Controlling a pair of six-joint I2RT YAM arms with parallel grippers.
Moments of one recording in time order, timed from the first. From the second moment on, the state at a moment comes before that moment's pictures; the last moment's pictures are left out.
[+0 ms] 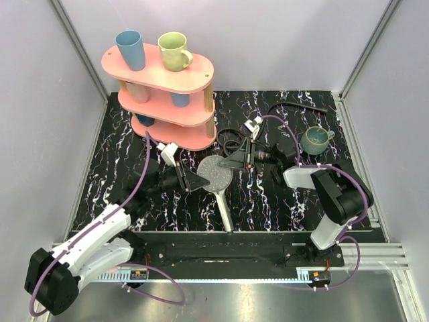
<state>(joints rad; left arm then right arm) -0.55 0.85 0.50 0.05 0.47 -0.87 0.45 1.69 0.70 1.24 -1.07 1.19</state>
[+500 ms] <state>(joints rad) -0.55 0.74 0.53 0.03 0.52 -0.87 0.45 1.71 0.79 1.25 -1.05 1.26</state>
